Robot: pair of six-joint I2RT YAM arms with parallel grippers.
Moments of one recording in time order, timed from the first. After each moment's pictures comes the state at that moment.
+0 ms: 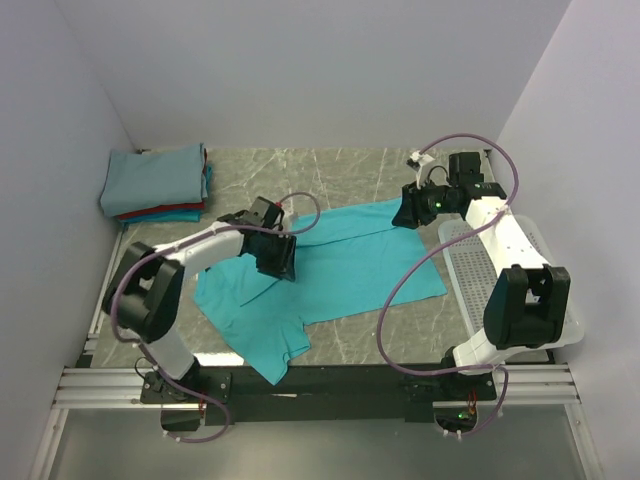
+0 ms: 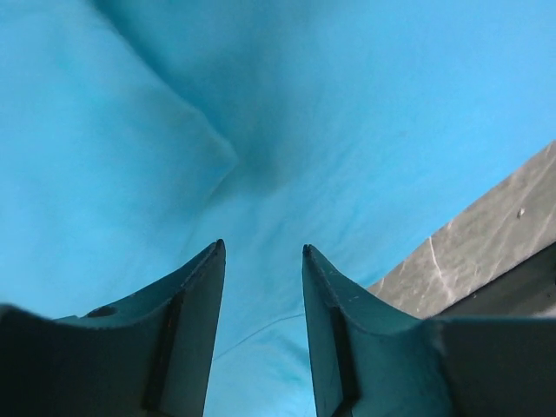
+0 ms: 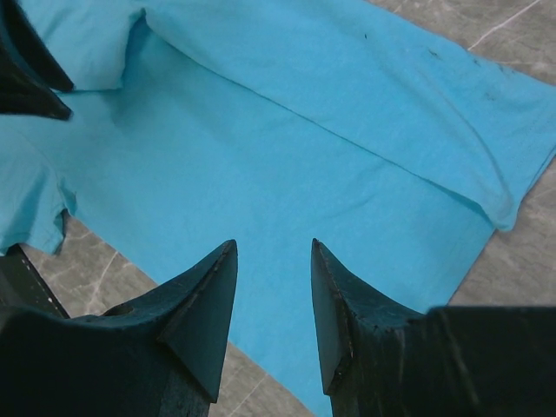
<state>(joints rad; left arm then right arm) -0.51 1.69 1.06 -0.53 0.32 -0.31 0.01 1.54 1.27 -0.67 -0.72 -0.36</state>
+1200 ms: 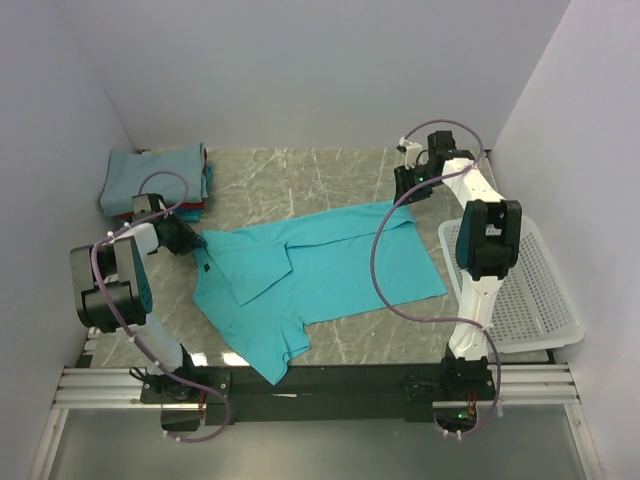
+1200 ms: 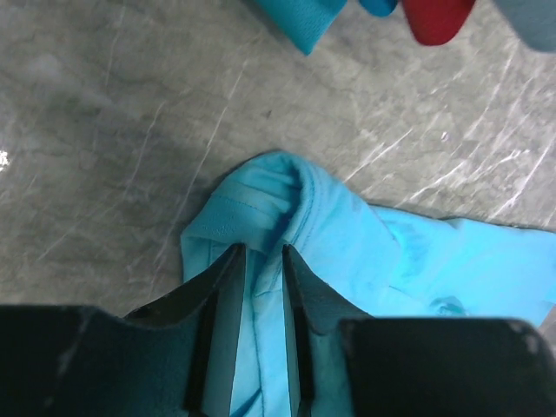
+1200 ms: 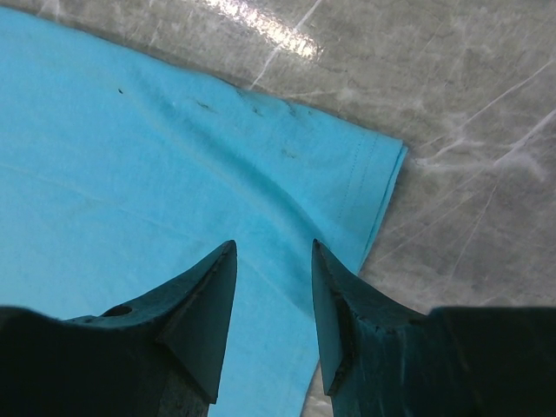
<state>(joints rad) 0.26 1.71 0.94 -0.20 0.32 -0.56 0.01 2.15 1.80 -0.77 -0.46 -0.32</state>
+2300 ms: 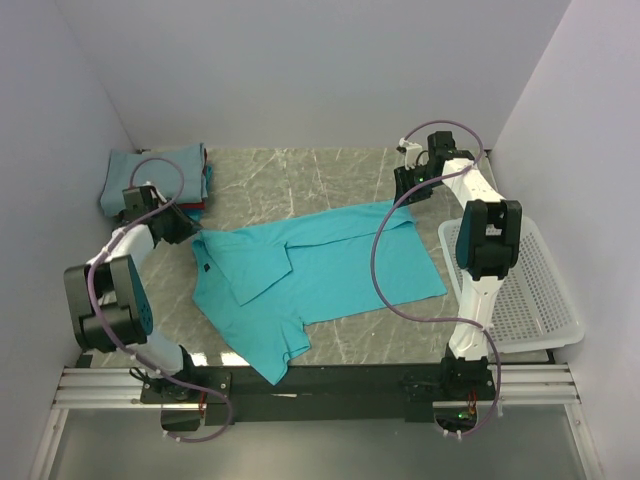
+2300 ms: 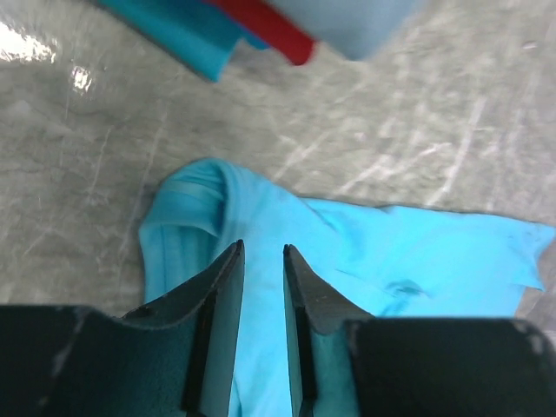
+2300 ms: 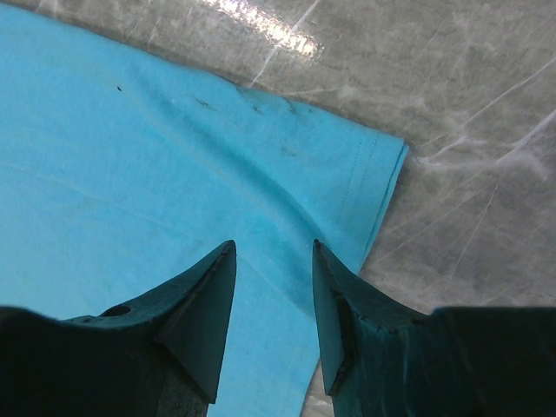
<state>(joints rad) 0.26 1.61 0.95 -0.19 0.35 -0.54 0.01 2.15 1.79 -0.77 -0.46 -0.32</state>
